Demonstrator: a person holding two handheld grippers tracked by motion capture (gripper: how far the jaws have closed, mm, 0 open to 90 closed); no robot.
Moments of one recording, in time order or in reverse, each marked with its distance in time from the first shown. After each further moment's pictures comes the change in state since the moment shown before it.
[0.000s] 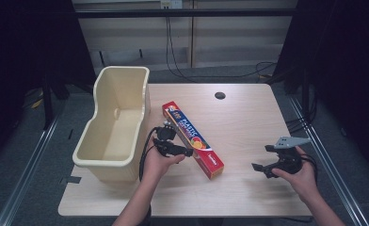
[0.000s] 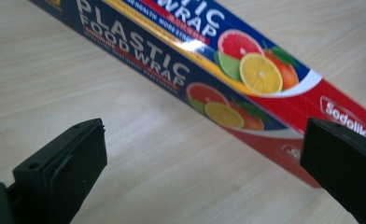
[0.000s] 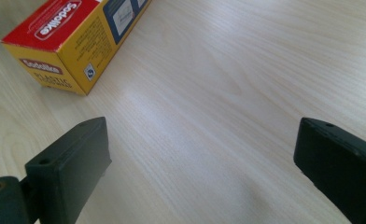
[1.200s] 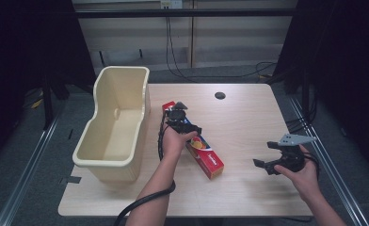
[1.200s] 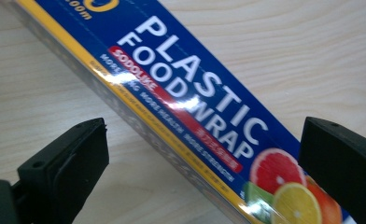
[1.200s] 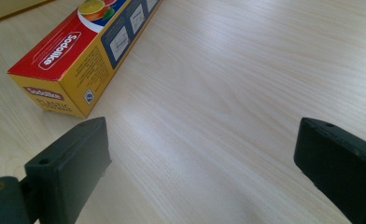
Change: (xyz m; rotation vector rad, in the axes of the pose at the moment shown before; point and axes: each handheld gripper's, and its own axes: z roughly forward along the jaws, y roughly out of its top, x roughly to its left) left arm 0.001 0.065 0.046 0.085 0.131 -0.169; right arm -0.001 0.005 -0.007 -0.068 -0.025 0.027
